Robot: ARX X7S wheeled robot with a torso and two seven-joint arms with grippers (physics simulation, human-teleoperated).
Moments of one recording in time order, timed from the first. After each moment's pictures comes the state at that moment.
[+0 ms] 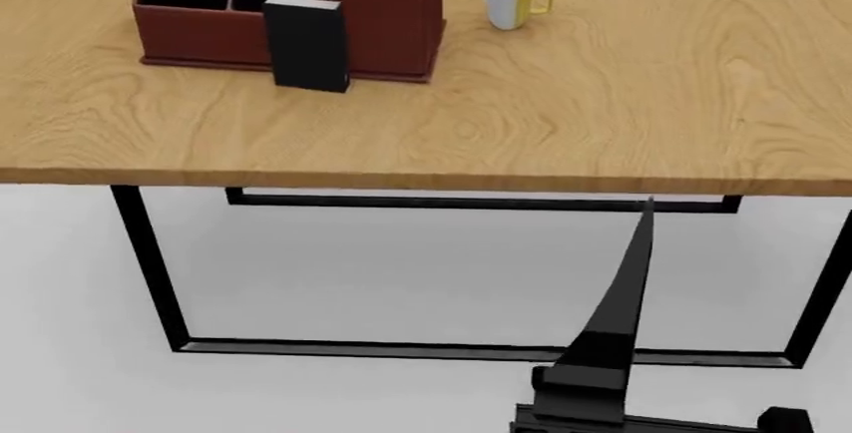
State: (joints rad) left arm -1.69 -1.35 2.12 1.03 -0.64 0.28 -1.47; right arm 1.13 1.24 -1.37 -1.03 0.84 0.11 1.47
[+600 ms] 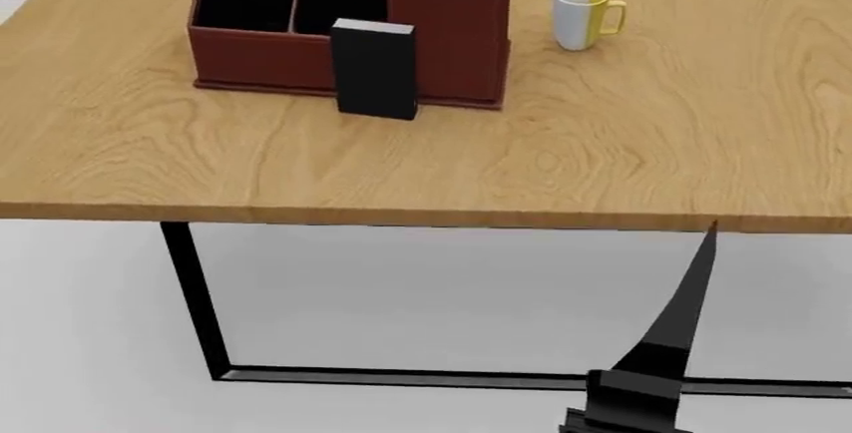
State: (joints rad) left arm -1.47 -1.42 1.96 1.05 -0.67 0.31 -1.57; right arm 1.14 1.29 -1.42 -1.05 0.87 0.08 1.57
